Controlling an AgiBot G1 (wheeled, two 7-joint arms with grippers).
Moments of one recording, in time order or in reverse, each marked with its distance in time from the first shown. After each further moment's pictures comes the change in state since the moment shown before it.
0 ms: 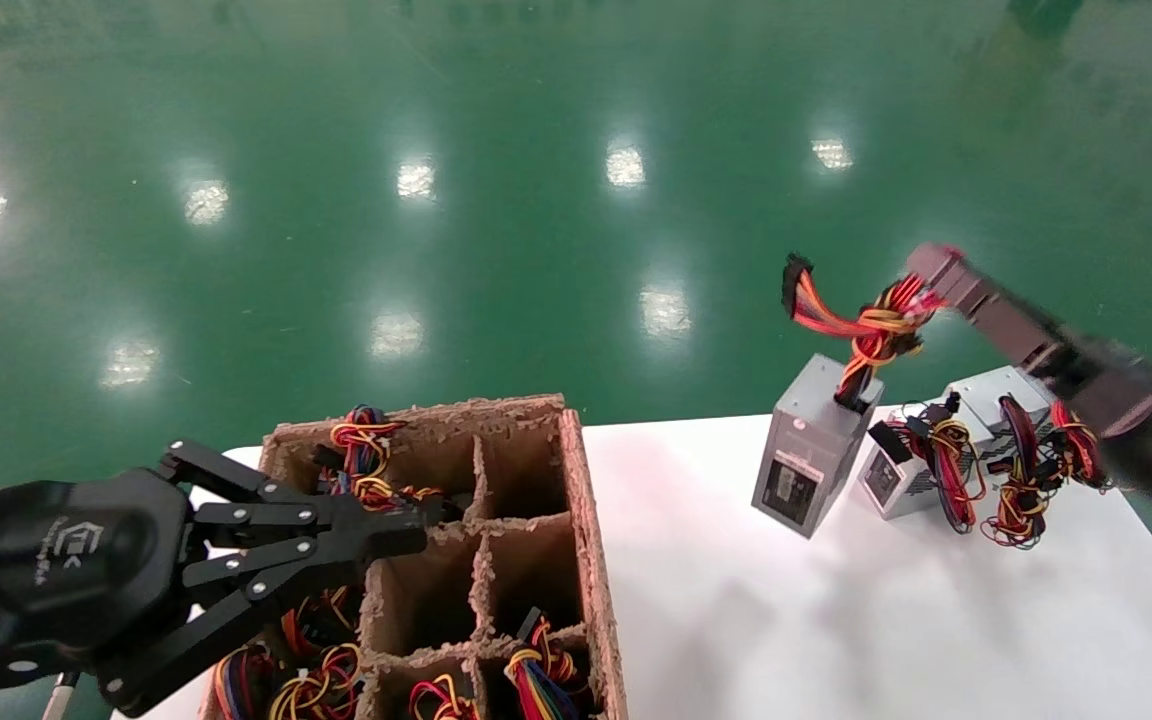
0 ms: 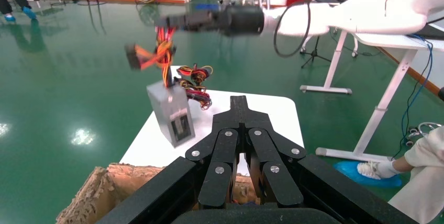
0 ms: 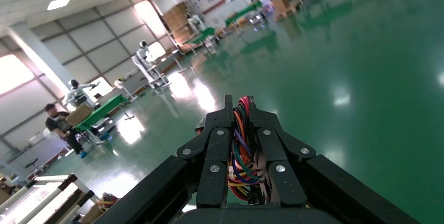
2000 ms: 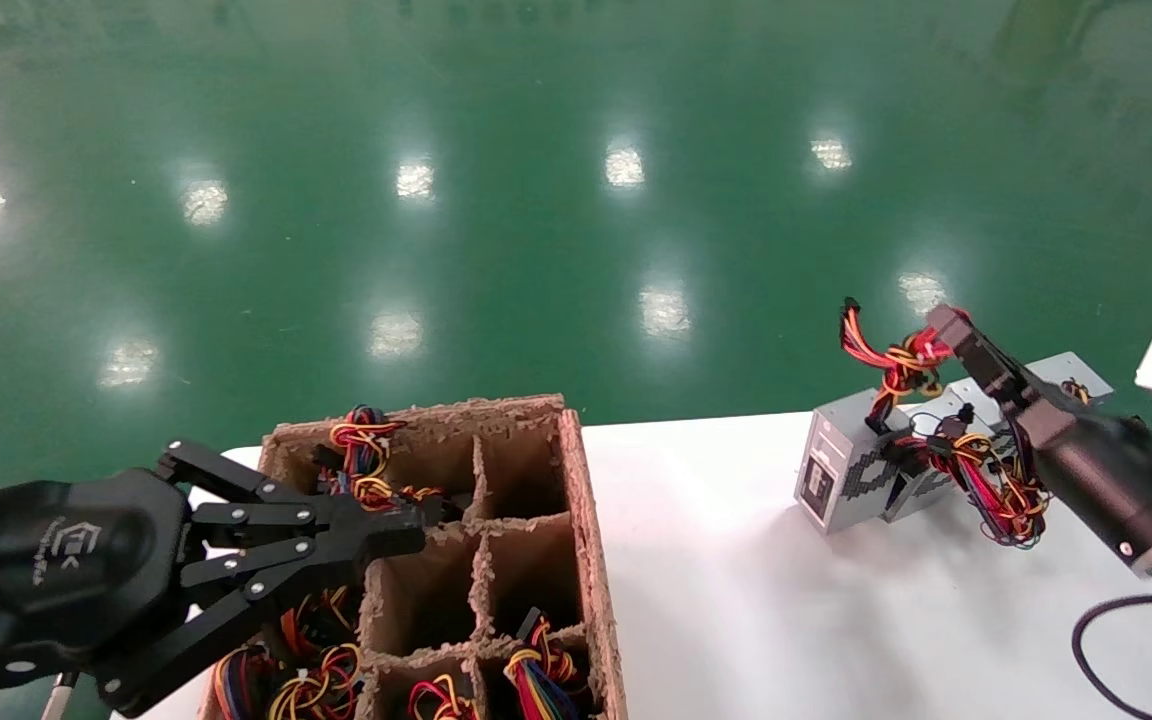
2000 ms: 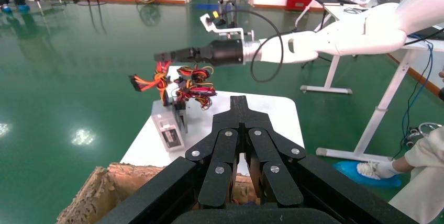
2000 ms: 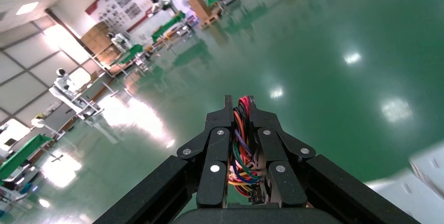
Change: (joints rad) left arm 0.000 0.000 0.000 0.000 0.000 0.000 0.000; right arm 0.136 -0.213 -0.016 -0.467 -0.033 0.049 -0.144
